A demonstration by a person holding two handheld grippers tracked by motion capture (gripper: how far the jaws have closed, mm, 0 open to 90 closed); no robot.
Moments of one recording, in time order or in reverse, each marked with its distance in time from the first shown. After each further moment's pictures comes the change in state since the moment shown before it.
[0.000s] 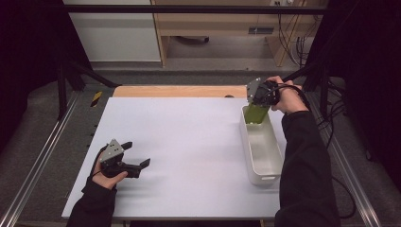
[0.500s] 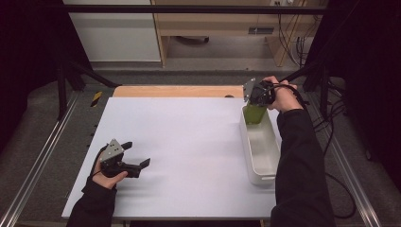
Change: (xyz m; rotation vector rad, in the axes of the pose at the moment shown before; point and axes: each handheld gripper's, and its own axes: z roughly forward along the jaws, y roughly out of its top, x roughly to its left) left arm 0.001 -0.001 0.000 -0.001 0.001 -0.003; right arm -0.006 0.003 0.018 0.019 0.019 -0.019
